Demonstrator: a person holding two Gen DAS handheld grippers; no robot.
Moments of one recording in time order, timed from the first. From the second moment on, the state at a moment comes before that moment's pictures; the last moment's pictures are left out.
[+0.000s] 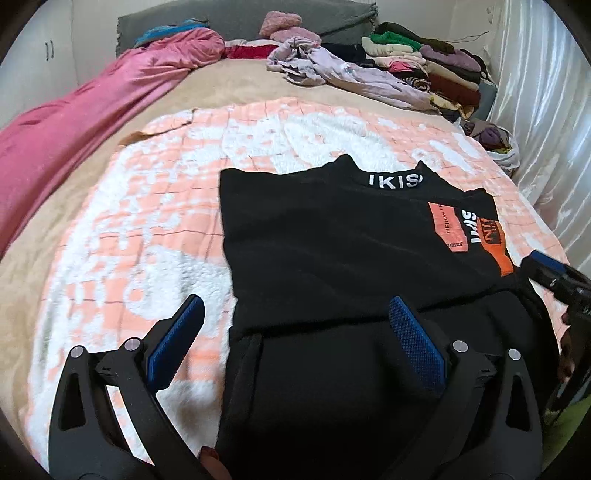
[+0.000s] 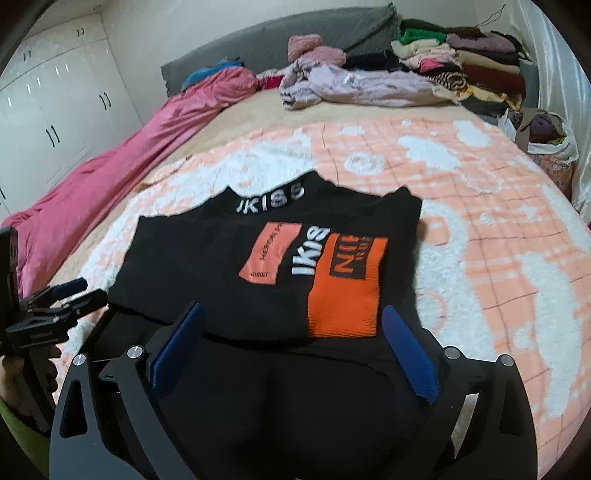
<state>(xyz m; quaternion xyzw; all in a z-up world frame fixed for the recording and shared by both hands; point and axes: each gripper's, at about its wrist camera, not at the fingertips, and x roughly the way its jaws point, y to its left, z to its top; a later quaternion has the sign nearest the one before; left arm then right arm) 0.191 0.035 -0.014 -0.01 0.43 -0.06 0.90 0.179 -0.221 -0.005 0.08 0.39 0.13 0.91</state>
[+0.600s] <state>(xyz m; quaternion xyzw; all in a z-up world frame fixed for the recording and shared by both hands) 0.159 0.045 0.012 -0.02 0.43 -0.06 0.90 0.100 -0.291 0.053 0.15 0.31 0.09 0.93</state>
